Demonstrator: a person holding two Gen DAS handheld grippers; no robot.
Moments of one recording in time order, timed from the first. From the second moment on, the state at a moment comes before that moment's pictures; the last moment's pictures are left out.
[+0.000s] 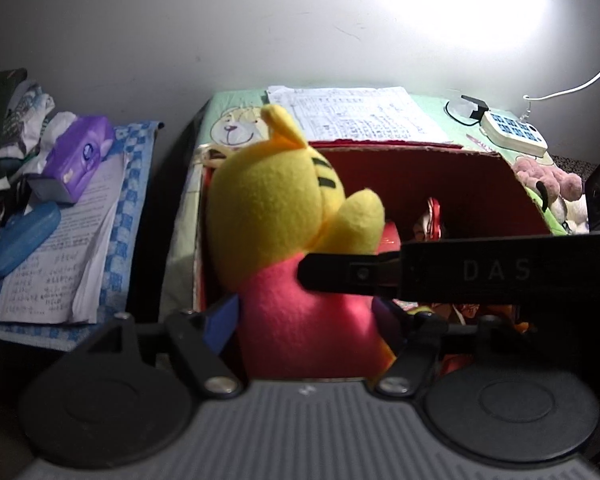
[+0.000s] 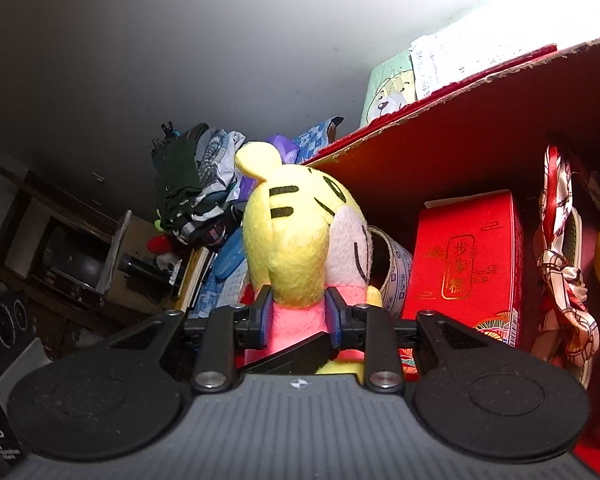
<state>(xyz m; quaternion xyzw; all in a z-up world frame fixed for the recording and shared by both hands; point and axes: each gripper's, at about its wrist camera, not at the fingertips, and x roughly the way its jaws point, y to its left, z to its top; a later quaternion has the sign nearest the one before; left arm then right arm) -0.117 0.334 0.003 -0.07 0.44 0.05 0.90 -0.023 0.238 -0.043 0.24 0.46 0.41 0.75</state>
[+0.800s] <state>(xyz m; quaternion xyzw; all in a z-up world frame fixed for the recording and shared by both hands) -0.131 0.330 0.018 -0.08 0.43 0.09 0.89 -0.028 0.200 -0.039 0.30 0.45 0.38 0.75</state>
